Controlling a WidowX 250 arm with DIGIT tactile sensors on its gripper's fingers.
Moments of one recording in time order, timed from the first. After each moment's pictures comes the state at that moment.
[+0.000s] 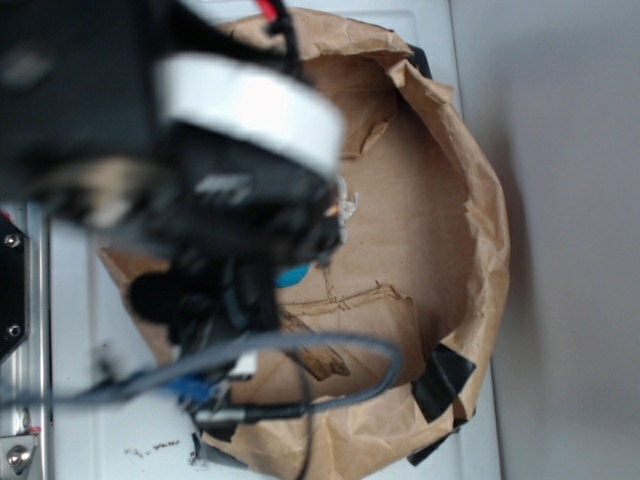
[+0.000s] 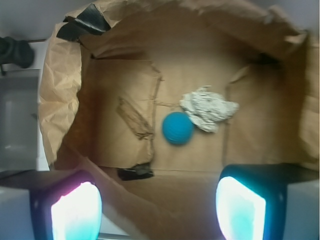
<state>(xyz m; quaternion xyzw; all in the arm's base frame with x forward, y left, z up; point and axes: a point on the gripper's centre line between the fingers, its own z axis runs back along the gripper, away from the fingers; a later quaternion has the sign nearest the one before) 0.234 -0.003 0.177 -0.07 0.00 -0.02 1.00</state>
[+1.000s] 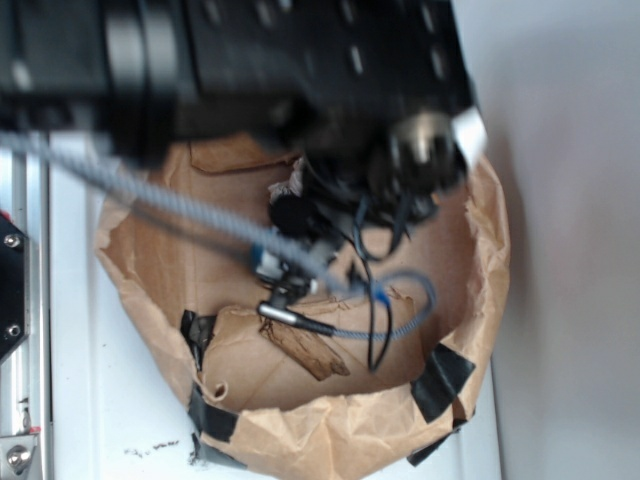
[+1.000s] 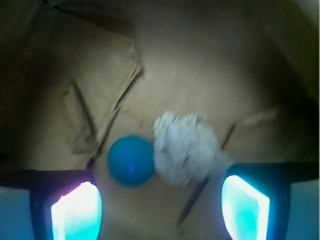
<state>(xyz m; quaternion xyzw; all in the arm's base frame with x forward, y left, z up) 0.279 0.014 0.102 0.03 0.03 -0.24 0.97</state>
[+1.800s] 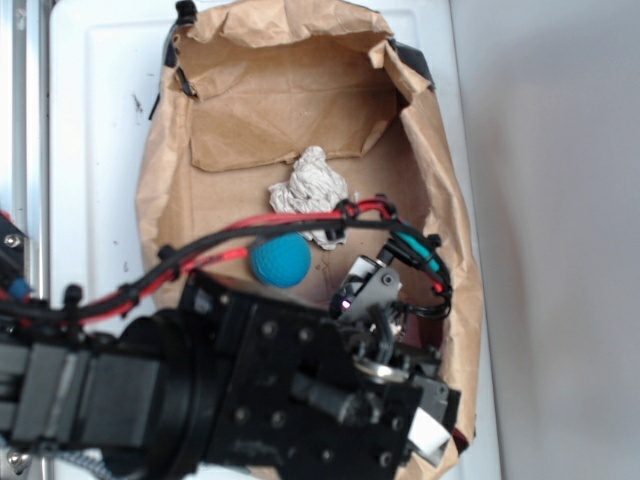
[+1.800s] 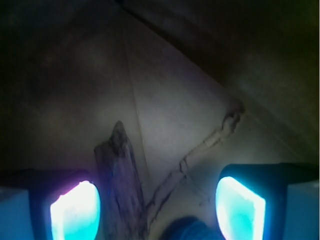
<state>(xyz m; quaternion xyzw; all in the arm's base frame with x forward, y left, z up) 0.278 -0.071 0.061 0.06 -0.03 -0.33 0.94</state>
